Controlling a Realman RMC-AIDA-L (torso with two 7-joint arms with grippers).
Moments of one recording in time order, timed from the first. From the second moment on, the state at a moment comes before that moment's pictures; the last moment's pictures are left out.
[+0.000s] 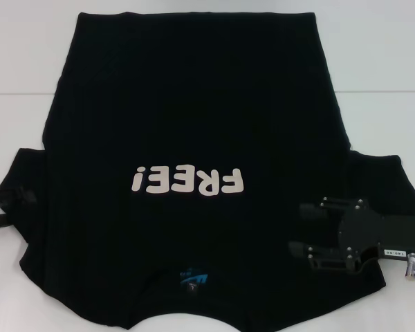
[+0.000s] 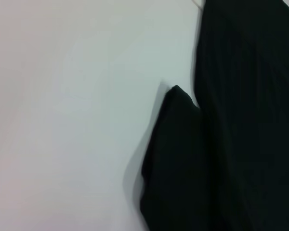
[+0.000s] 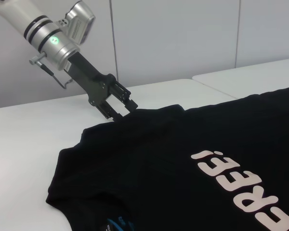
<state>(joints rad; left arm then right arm) -0.54 -1.90 0.38 0.56 2.46 1.23 -2.46 0.49 2.06 -0.82 -0.57 -1.95 -1.46 1.10</state>
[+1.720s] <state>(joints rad) -0.56 -1.90 0.41 0.54 2.46 1.23 -2.44 0.49 2.06 -0.82 -0.57 -1.95 -1.46 1.10</state>
